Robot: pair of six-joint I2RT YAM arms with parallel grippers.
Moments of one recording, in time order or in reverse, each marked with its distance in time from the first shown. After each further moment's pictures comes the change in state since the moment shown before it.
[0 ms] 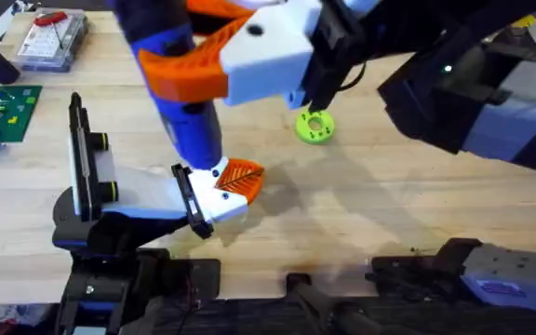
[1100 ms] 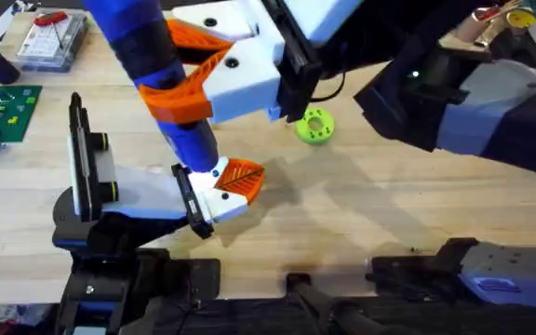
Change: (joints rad) left arm 0.000 0.000 0.000 0.000 0.000 0.000; right arm 0.015 0.068 0.000 -0.058 -0.019 -0.118
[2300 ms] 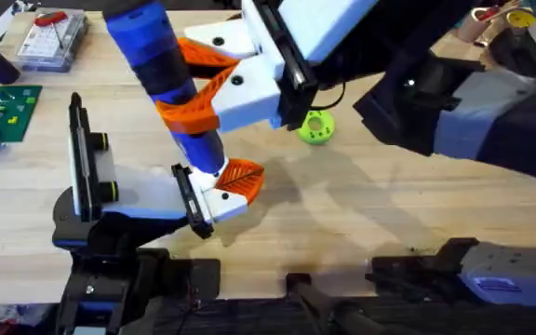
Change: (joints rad) left arm 0.000 0.000 0.000 0.000 0.000 0.000; right arm -0.009 0.000 -0.044 -0.027 -0.001 -0.086
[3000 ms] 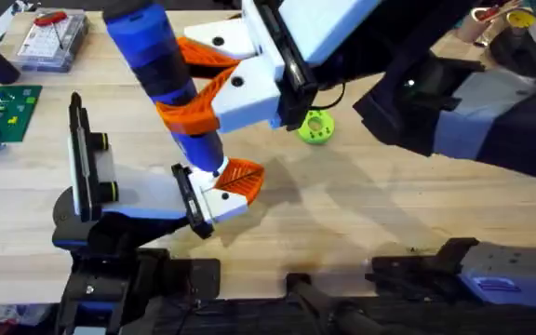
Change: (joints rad) left arm 0.000 0.000 0.000 0.000 0.000 0.000; right arm 0.001 0.000 0.000 0.000 0.000 -0.025
